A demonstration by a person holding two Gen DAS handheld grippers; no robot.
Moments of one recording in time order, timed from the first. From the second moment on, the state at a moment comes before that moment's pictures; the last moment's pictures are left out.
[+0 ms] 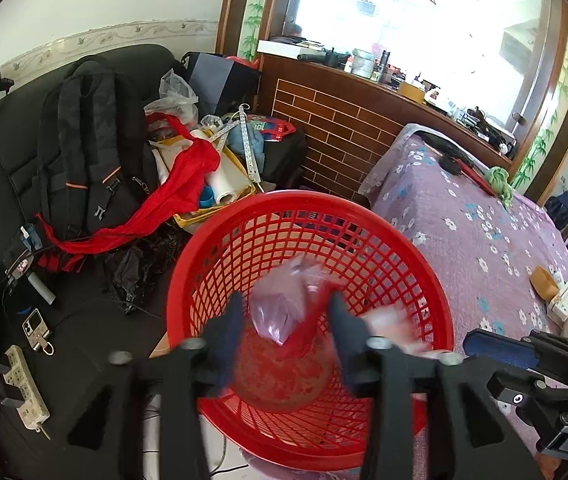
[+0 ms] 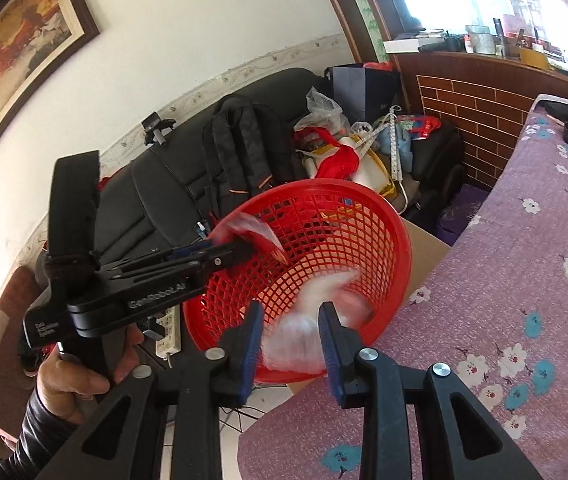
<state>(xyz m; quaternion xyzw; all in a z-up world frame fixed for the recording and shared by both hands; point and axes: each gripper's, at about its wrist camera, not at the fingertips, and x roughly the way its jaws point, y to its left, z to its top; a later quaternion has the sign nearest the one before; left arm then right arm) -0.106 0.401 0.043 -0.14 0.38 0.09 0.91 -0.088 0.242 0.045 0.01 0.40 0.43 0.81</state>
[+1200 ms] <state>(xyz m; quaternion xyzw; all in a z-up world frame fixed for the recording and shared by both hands) -0.141 0.206 0.057 -0.10 0.33 0.00 0.94 -0.196 -0.063 0.071 0.04 0.32 0.20 0.93</state>
